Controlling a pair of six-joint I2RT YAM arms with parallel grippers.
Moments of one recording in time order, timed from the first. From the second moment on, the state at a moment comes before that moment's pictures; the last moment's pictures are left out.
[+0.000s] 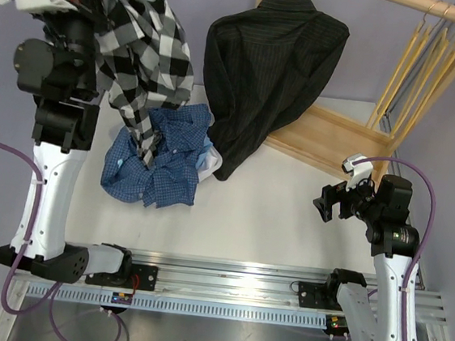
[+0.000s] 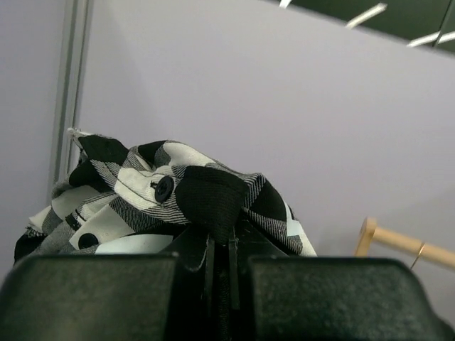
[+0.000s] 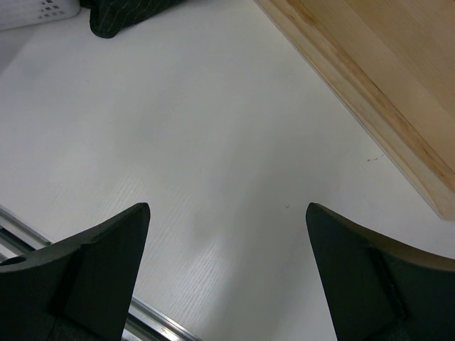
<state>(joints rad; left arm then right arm) -0.20 1.30 1.91 0.05 -0.27 -0.11 -0.09 0.69 0.84 -0.75 -0.54 -0.34</state>
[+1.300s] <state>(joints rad) -0.07 1.48 1.04 -0.23 0.12 -0.03 -0.10 0.69 0.84 -0.75 -0.55 -0.34</state>
